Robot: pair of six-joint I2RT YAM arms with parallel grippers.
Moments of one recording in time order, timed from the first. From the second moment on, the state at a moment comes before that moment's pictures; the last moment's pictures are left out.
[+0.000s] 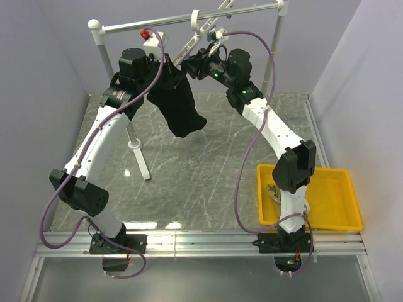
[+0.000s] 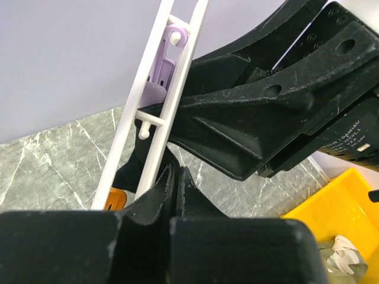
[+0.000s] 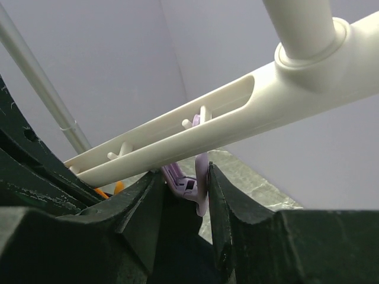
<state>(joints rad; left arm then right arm) -0.39 1.64 1.88 -0.38 0.26 -0.28 0.50 1.98 2.01 0.16 -0.42 0.27</state>
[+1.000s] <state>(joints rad) -0.37 1.64 1.88 -0.39 0.27 -0.28 0.46 1.90 1.89 0.18 -0.46 0.31</state>
